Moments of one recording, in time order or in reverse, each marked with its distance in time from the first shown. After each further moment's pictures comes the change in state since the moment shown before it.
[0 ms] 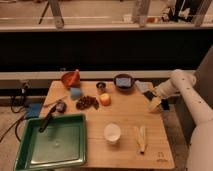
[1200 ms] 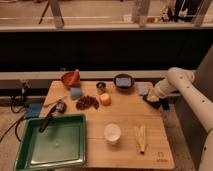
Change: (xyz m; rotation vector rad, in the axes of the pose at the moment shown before) arm -0.021 0.018 -0.016 0.055 0.081 -0.032
